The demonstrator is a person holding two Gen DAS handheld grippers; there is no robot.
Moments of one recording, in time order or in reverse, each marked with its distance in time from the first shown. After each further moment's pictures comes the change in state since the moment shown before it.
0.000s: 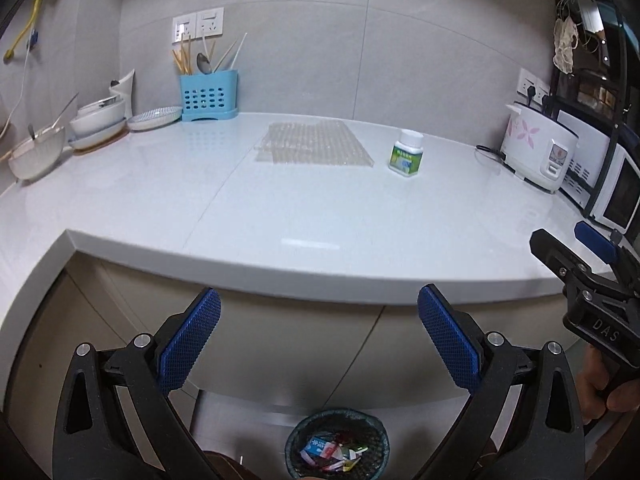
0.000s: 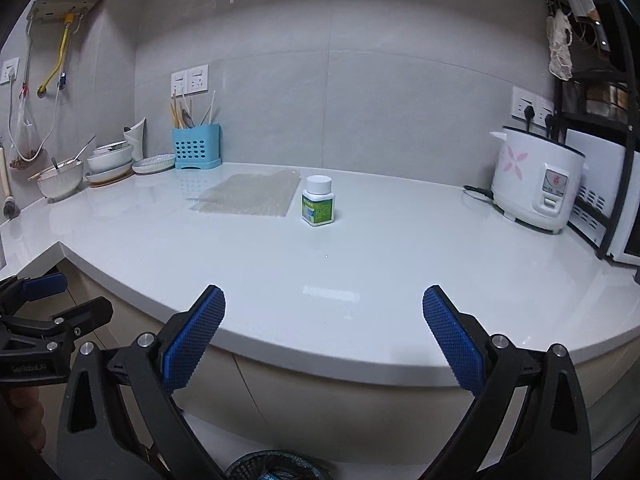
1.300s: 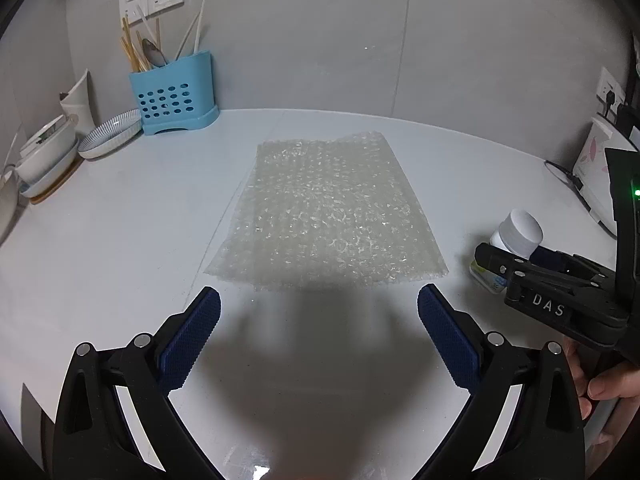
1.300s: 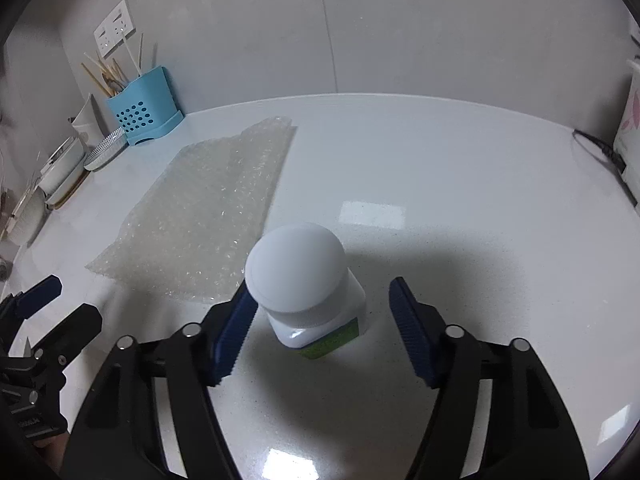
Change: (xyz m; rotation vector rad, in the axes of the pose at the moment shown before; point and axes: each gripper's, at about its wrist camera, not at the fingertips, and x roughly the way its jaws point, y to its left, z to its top) left arm 0.199 0.008 0.163 0.009 0.172 0.083; right arm 0.294 -0.022 0.102 0.142 0.421 0.170
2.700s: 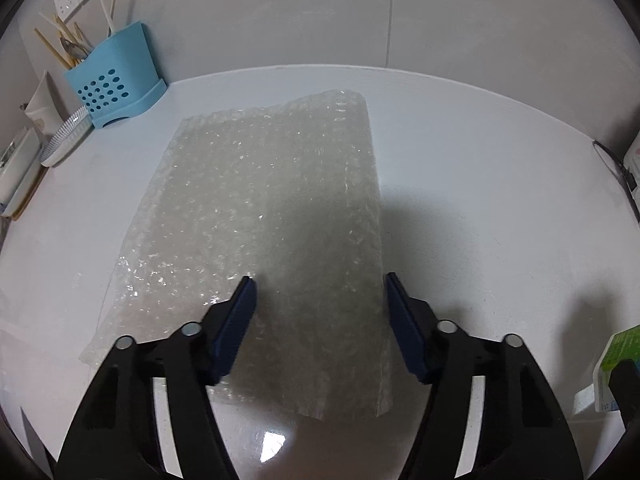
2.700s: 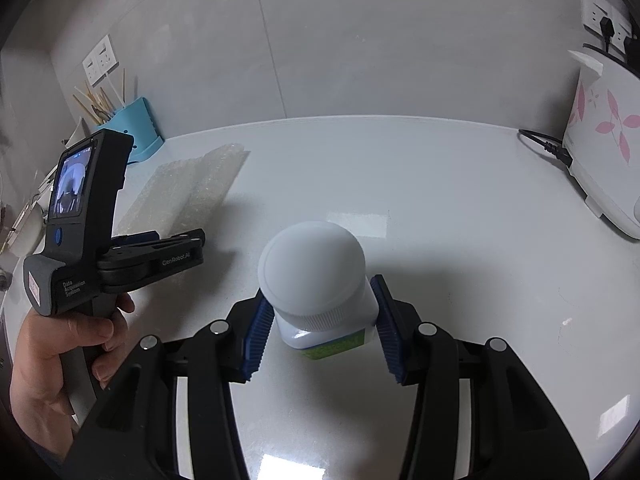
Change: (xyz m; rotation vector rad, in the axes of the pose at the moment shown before) left arm 0.108 -0.076 0.055 0.018 0.206 0.095; right arm -0.061 -0.062 -0.004 0.029 -0.047 -0.051
